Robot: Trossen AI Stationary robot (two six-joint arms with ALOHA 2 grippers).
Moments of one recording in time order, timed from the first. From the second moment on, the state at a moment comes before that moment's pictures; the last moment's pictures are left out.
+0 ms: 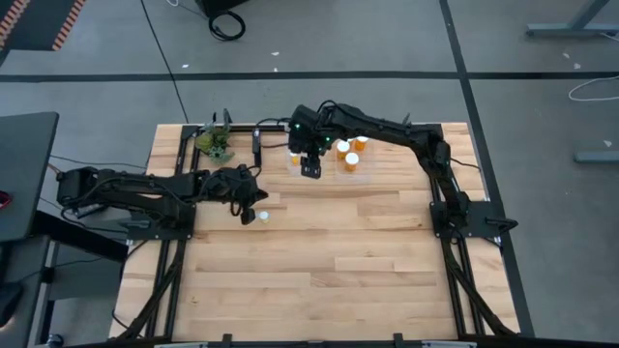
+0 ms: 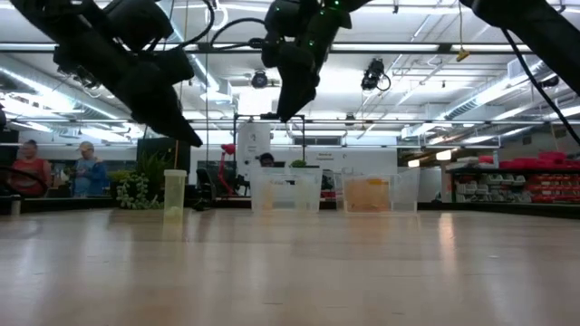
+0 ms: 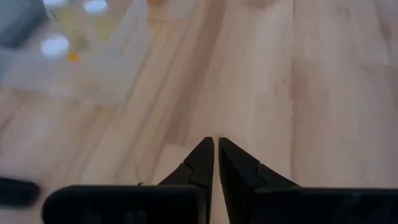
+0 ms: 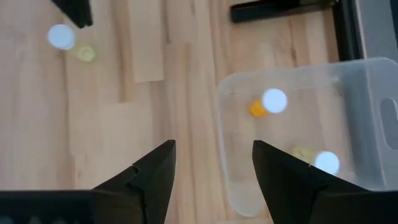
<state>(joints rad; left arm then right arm) 0.16 1.05 0.45 -0.04 -0.07 -0.05 -0.31 2.11 2.12 -1.11 -0.08 -0.19</state>
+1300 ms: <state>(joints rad) -0.05 1.32 0.52 -0.17 -0.12 -0.41 -0.13 2.12 1.84 -0.84 -0.15 -0.18</state>
